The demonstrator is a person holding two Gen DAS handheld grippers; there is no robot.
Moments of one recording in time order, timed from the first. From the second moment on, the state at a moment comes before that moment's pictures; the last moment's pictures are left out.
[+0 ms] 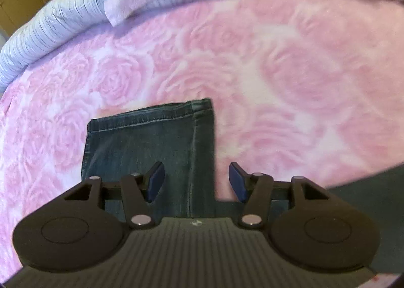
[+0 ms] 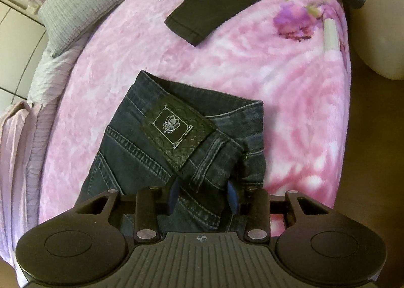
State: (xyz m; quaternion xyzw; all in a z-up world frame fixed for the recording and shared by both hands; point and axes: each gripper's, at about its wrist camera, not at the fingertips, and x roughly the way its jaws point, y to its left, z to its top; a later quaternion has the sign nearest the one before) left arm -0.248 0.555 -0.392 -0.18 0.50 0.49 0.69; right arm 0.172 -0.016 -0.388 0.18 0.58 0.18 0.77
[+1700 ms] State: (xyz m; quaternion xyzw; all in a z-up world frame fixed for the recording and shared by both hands) left arm -0.592 0.332 -0.379 -0.42 0.22 0.70 0.54; right arm 0.183 -0.059 -0.387 0.09 0.55 0.24 0.79
